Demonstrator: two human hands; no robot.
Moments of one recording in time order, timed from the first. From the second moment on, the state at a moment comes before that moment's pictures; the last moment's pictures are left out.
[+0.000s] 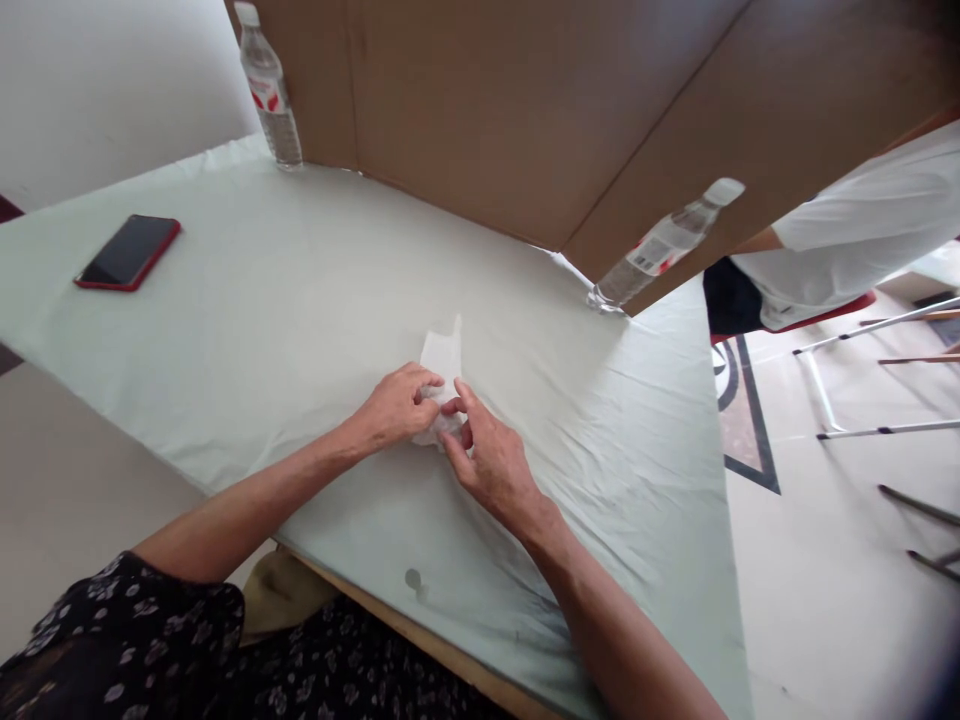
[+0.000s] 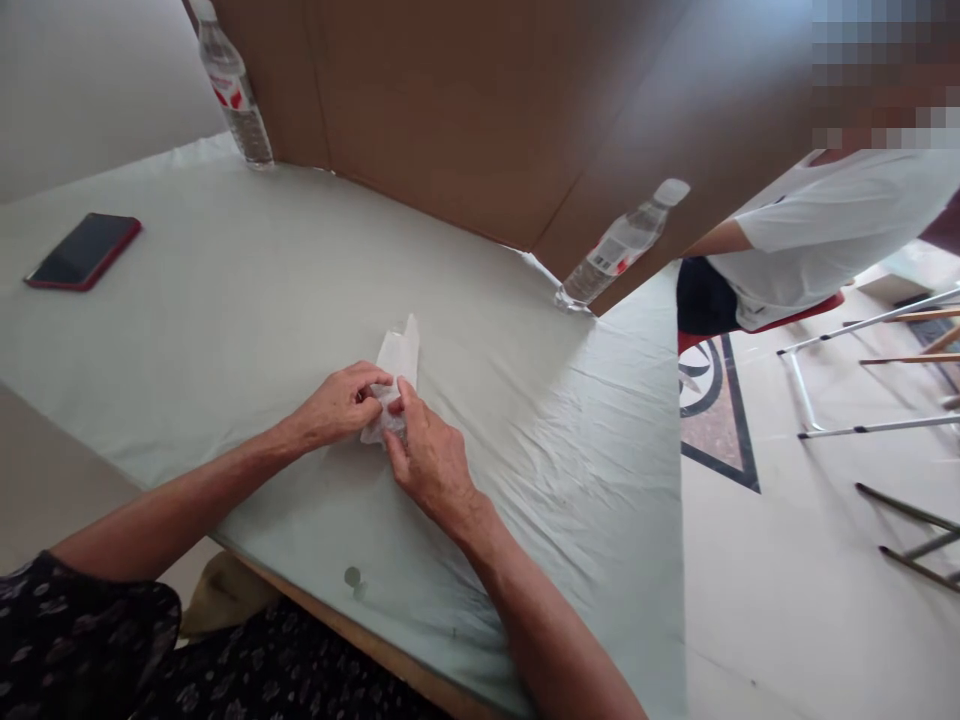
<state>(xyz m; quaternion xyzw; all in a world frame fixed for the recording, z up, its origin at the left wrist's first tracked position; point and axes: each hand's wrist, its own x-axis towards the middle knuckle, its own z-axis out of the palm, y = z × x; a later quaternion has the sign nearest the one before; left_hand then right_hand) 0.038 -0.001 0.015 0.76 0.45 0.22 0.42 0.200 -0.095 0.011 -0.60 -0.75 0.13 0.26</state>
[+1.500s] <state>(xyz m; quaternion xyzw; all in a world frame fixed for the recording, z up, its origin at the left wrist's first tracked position) 0.043 -0.029 0.004 0.85 0.34 0.35 0.18 0.239 0.019 0.006 -0.67 -0.48 0.45 0.34</state>
